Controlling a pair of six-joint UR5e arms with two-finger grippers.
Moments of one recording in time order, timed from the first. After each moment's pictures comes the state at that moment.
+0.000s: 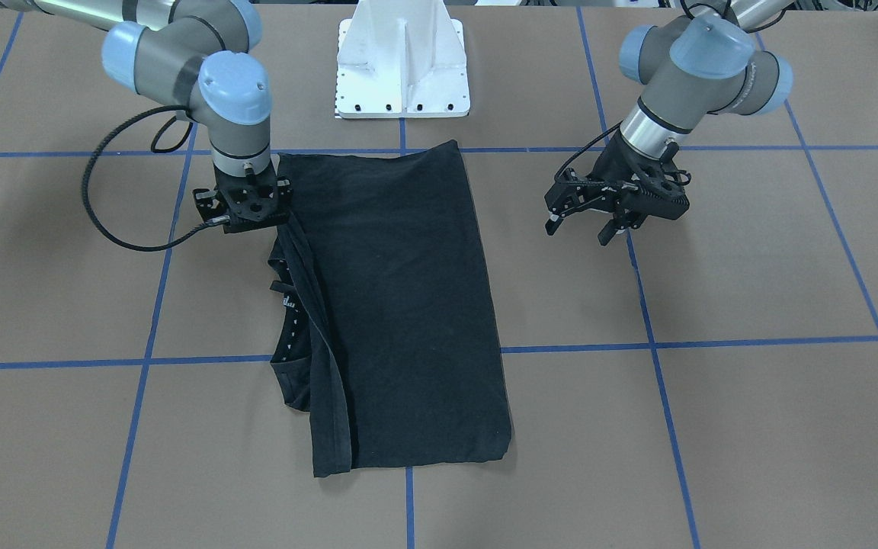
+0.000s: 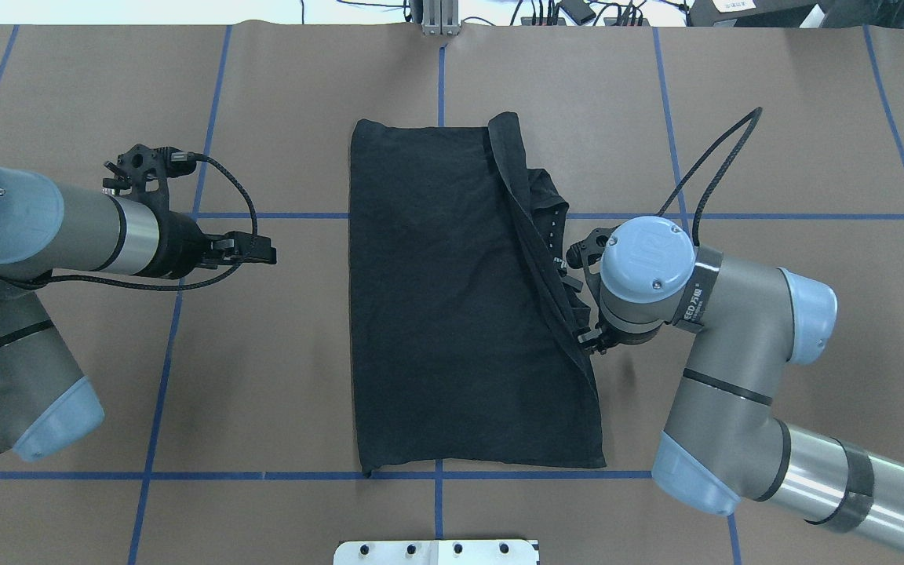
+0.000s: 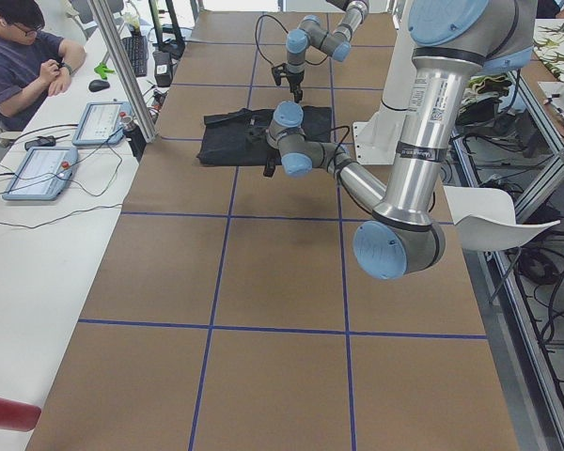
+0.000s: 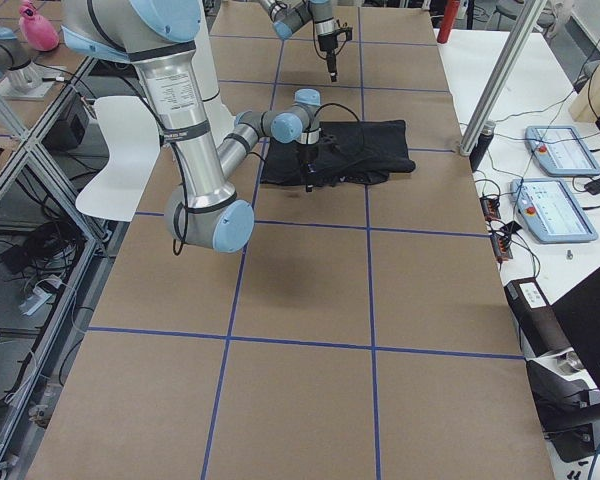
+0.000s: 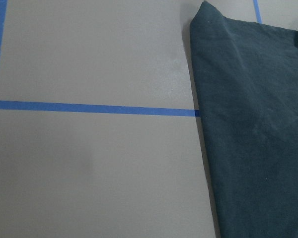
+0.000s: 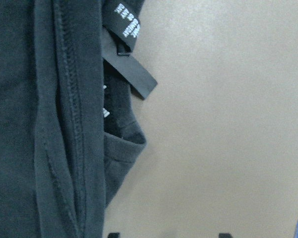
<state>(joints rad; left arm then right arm) -0.69 -1.81 -1.86 -2.16 -1.91 -1.22 0.51 -1.18 1.88 -1.77 1.81 0.80</state>
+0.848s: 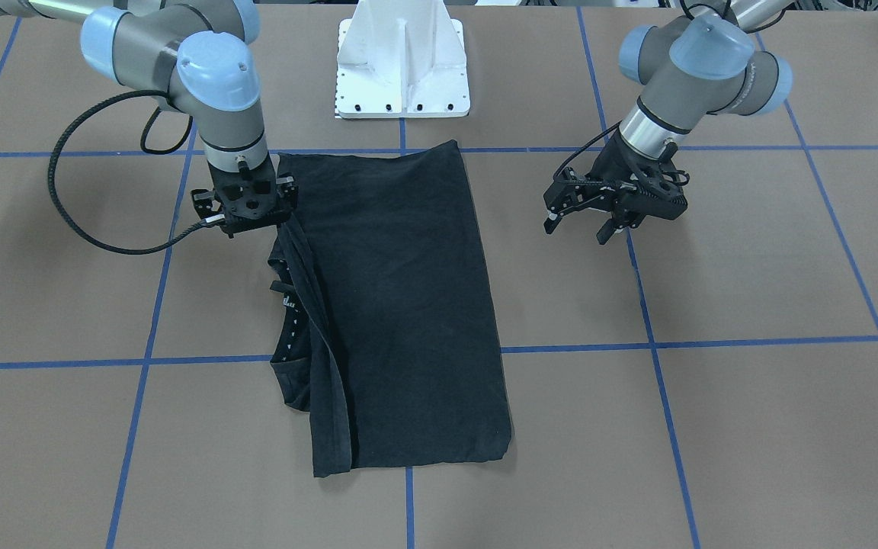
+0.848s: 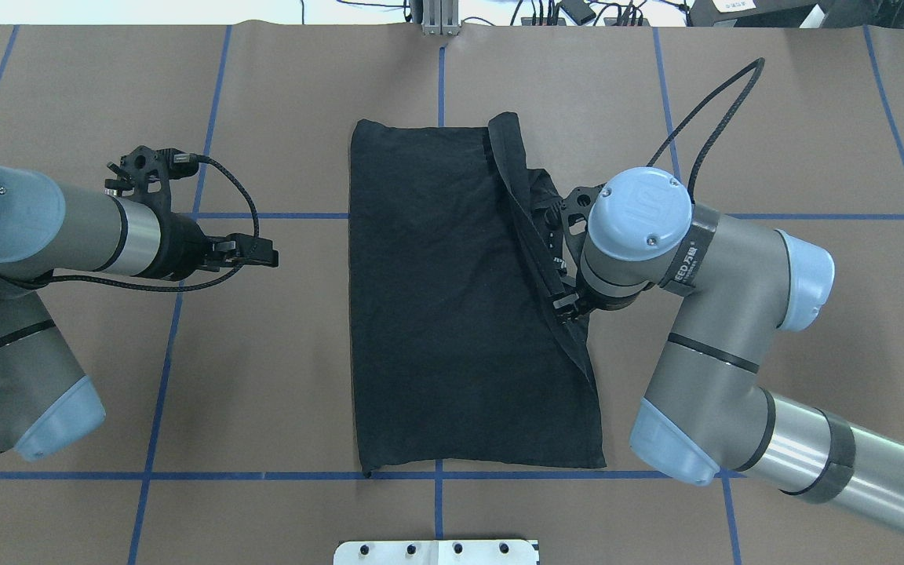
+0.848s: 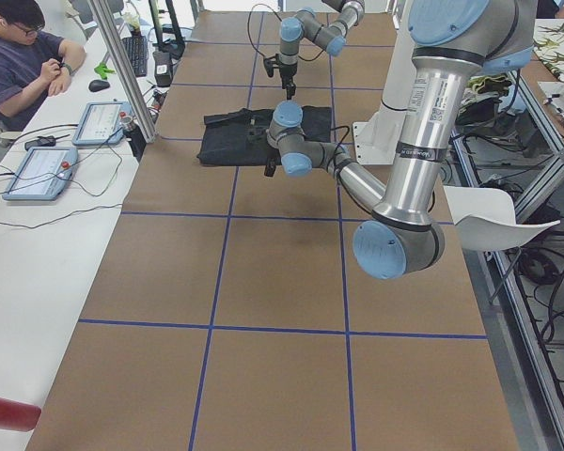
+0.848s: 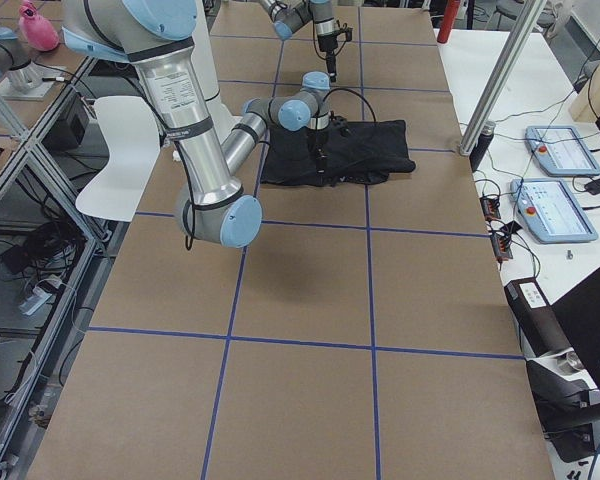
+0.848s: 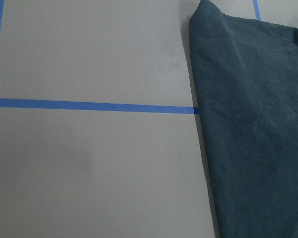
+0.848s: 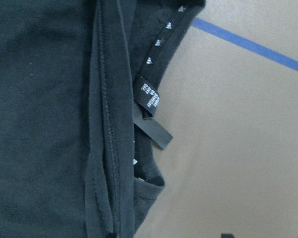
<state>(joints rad) -0.69 -1.81 -1.86 -2.16 -1.93 -1.22 0.55 -1.07 1.86 -1.76 1.82 0.78</state>
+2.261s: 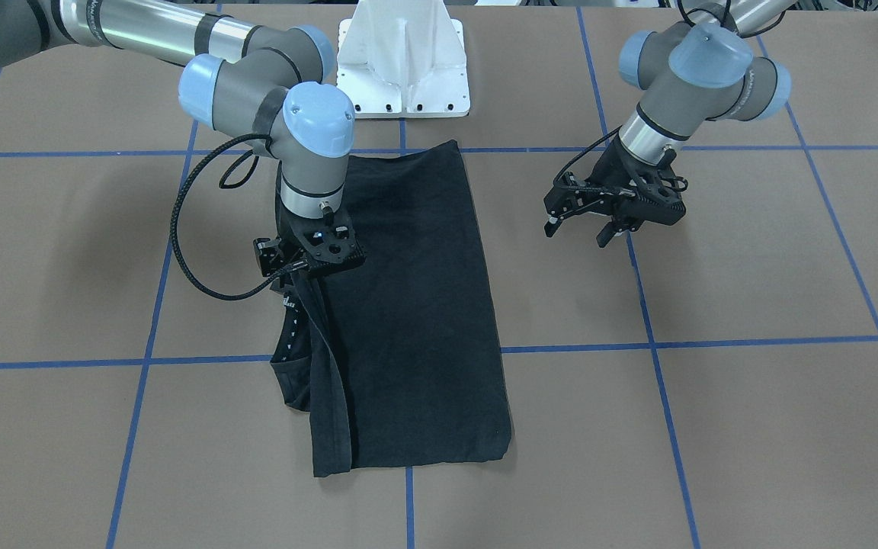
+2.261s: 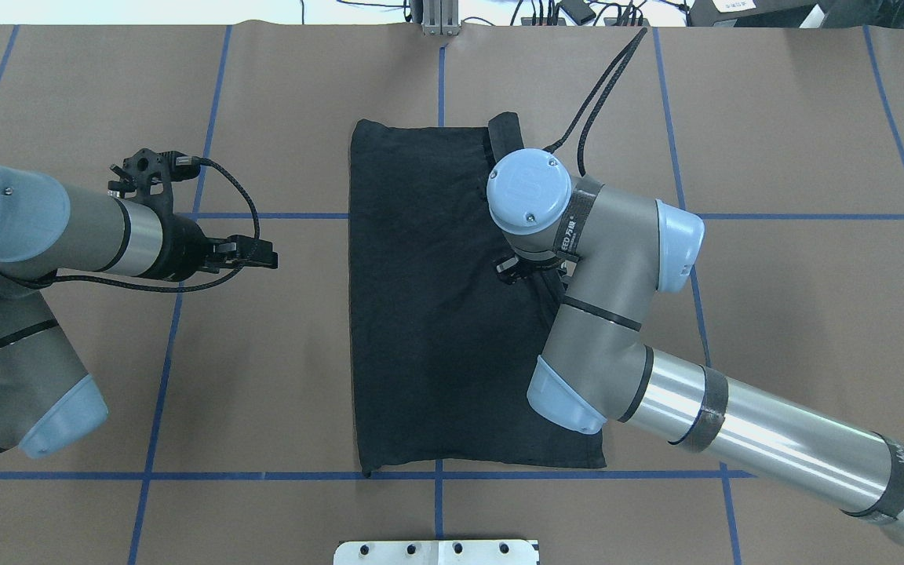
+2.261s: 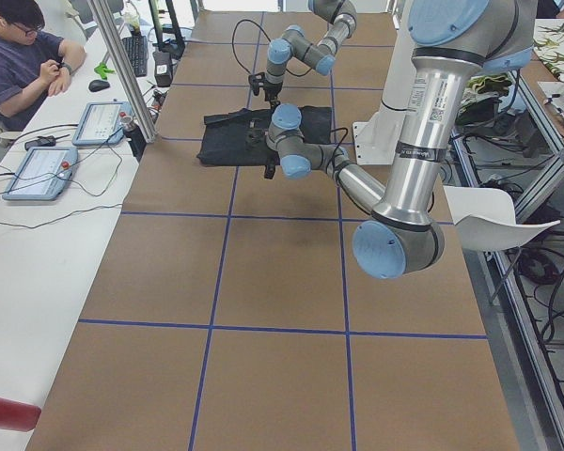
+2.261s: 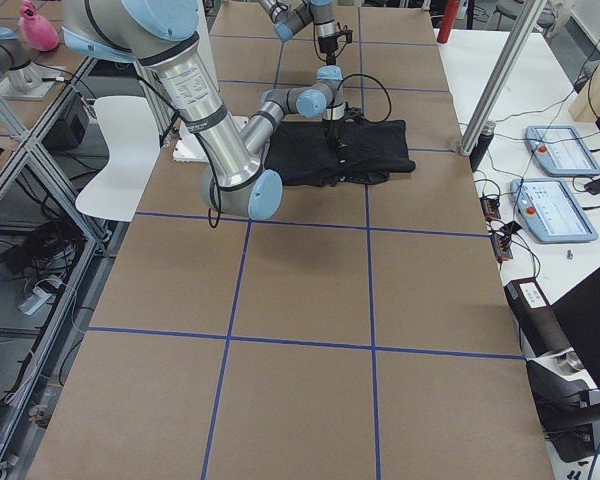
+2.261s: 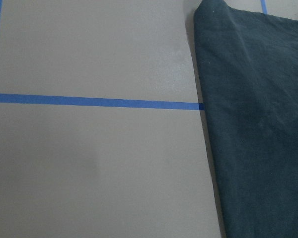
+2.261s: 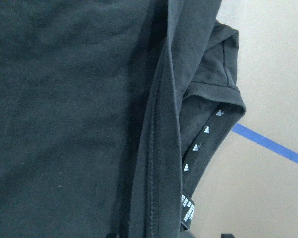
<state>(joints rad) -0.69 -1.81 -1.83 -2.17 -1.93 -1.21 0.55 -0.86 1.58 -1.76 1.68 0.71</state>
